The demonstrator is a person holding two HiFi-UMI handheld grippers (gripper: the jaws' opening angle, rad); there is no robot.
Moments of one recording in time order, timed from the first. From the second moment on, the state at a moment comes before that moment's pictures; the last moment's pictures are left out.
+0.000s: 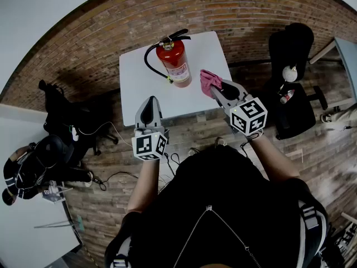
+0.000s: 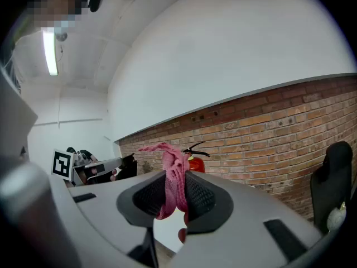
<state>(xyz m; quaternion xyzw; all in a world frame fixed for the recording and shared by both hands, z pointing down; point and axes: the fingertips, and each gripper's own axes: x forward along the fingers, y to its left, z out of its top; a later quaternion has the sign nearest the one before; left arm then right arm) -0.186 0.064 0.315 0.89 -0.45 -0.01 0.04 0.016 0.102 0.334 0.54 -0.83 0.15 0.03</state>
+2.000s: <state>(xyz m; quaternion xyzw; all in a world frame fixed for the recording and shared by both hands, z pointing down) -0.119 -0.059 0.380 0.79 -0.60 0.01 0.08 0.108 -0.133 0.491 0.37 -0.87 0.31 0.09</state>
